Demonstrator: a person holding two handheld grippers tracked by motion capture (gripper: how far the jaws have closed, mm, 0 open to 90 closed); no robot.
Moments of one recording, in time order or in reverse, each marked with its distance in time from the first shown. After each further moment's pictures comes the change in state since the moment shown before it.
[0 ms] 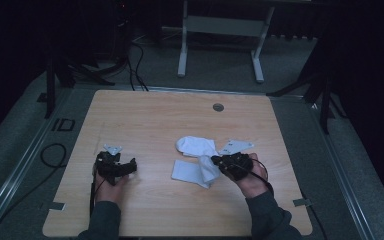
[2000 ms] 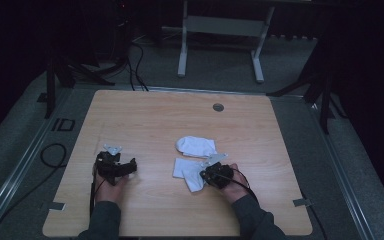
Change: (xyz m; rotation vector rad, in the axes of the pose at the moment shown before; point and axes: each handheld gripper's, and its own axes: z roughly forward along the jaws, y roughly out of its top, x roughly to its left) left arm 0.000 0.000 0.000 -0.001 0.000 -0.001; right arm 0.020 -0.041 0.087 0.157 0.095 -0.031
